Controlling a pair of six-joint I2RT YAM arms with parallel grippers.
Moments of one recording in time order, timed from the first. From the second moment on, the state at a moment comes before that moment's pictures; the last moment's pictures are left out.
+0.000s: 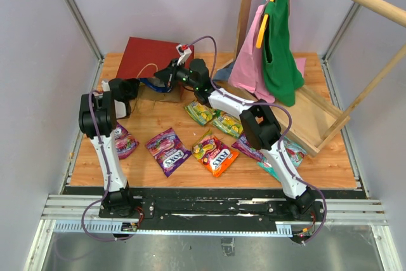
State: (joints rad) left arm 0.17 2.23 1.11 0.78 0.05 -1.26; right arm 0.71 2.46 2.01 0.54 -0.38 0.60
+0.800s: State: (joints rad) left arm 0.17 2.15 0.98 0.79 0.13 -1.23; right arm 0.71 2.46 2.01 0.54 -0.38 0.60
